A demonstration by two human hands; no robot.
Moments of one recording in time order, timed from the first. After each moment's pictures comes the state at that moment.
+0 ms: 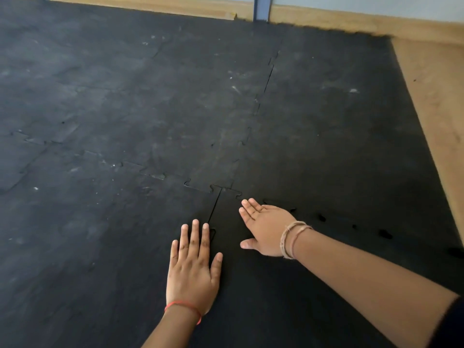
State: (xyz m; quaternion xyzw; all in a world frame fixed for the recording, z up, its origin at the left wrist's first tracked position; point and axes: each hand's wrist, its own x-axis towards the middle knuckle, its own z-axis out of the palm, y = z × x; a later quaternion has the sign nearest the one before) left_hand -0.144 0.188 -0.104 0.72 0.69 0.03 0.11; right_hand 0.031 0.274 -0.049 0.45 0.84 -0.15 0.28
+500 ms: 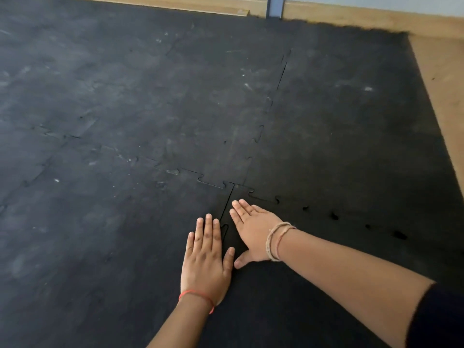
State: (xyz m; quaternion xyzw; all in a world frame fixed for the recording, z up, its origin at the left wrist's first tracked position) left_hand -0.146 0.193 -0.102 0.73 0.68 0.00 0.13; right_hand -0.011 0.269 -0.057 0.42 0.85 -0.14 0.27
